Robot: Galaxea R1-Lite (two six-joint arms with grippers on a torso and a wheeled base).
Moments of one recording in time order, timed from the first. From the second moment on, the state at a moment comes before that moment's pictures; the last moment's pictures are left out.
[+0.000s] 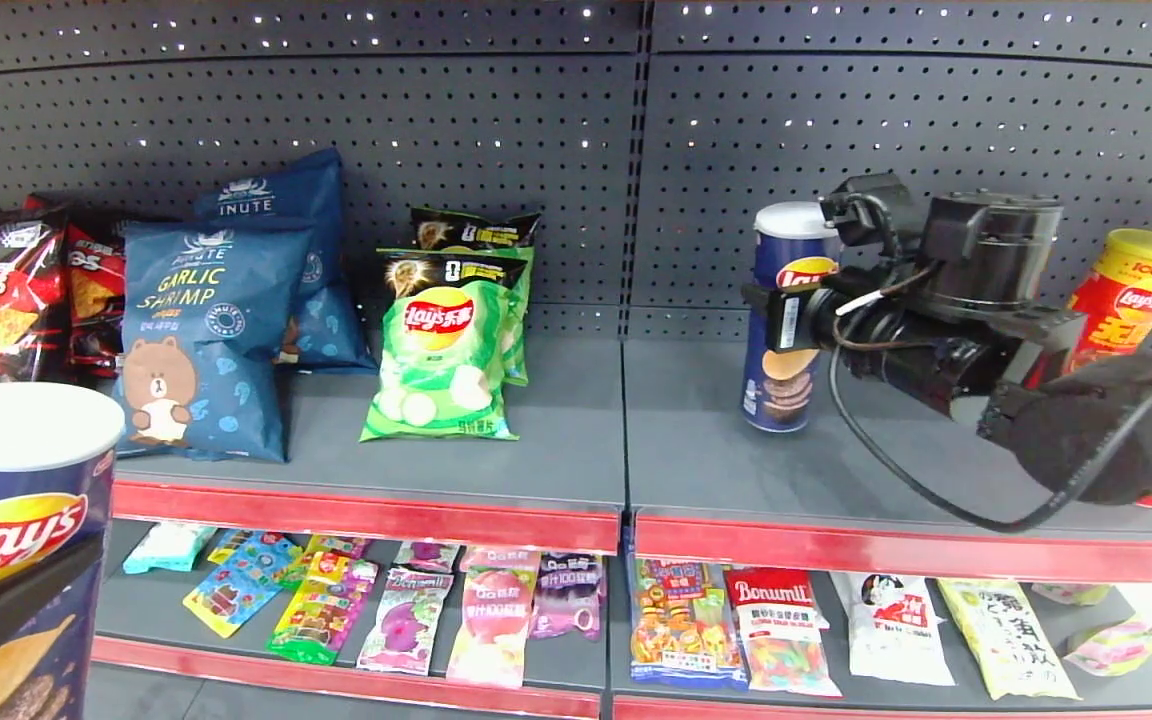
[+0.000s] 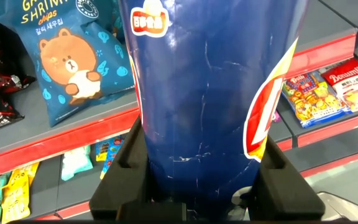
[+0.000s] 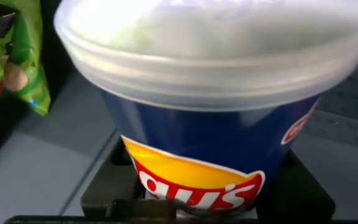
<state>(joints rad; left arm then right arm) 0.08 0.78 -0.45 -0.08 -0.32 0.33 0.43 1.80 -1.00 -0.70 -0.22 -0.06</state>
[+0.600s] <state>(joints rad) 0.08 0.78 -0.45 -0.08 -0.32 0.33 0.41 1.66 -0.75 -0.89 -0.27 -0.05</state>
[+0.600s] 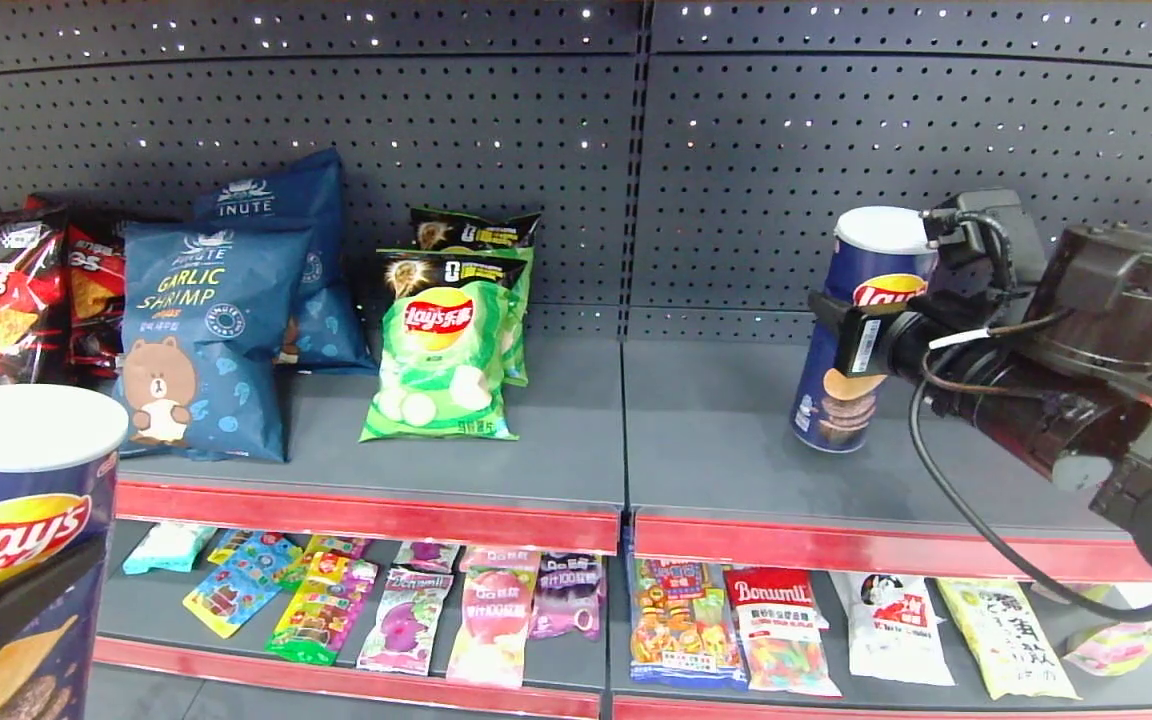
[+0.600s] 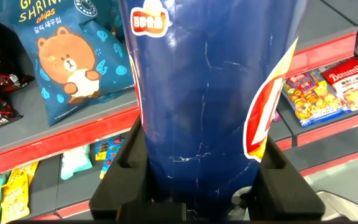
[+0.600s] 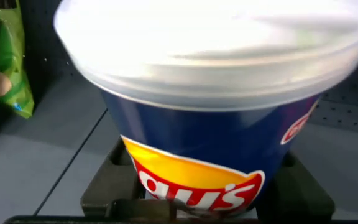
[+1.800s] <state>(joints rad) 0.08 0.79 -0.44 -0.08 -0.32 0.33 0.50 1.75 -0.62 -1.10 -0.34 -0.01</state>
